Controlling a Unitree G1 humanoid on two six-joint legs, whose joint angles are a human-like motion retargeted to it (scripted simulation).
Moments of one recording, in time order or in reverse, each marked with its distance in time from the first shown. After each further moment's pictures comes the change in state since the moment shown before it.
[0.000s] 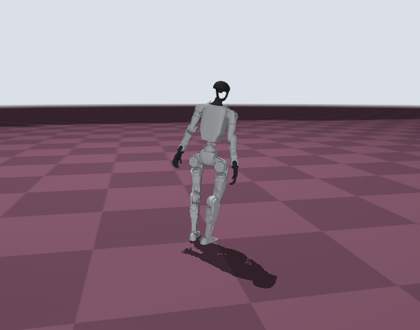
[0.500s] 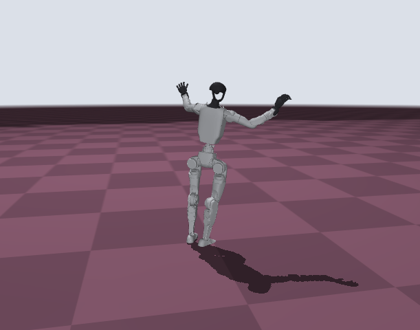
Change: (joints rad) left arm -0.978 0.840 -0.138 -0.542 0.099 -0.149 0.595; right arm -0.682 -1.084 0.028 -0.689 0.265 -0.049 -0.697; waist 0.071 0.027 -0.245; left_leg -0.123 0.031 -0.017 0.016 -0.007 -0.011; right_leg -0.107 0.018 -0.014 0.002 -0.011 0.004
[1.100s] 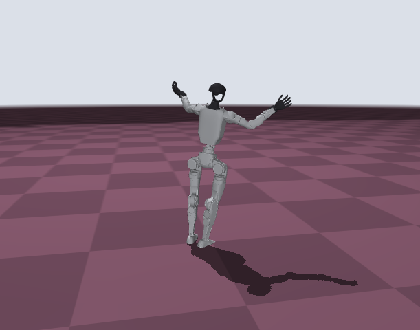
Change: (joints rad) left arm 0.080 -0.022 0.286 0.003 -0.941 -0.256 -0.041; right arm -0.249 0.208 0.010 -0.056 0.783 -0.019 0.080; waist -0.018 0.013 -0.072; left_leg 0.013 -0.010 0.009 -0.010 -0.015 0.002; right_leg -0.002 0.001 0.010 0.006 -0.017 -0.002
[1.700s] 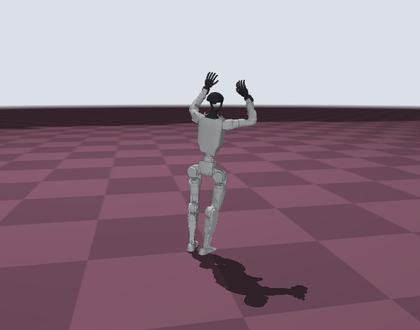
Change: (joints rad) left arm -0.565 -0.093 -0.836 -0.592 1.414 0.346 0.083; right arm -0.683 -0.245 1.119 -0.554 -0.906 0.209 -0.420; waist 0.028 -0.028 -0.008; left_leg 0.028 -0.009 -0.005 0.002 0.004 0.006; right_leg 0.026 -0.014 -0.004 0.002 0.009 0.007
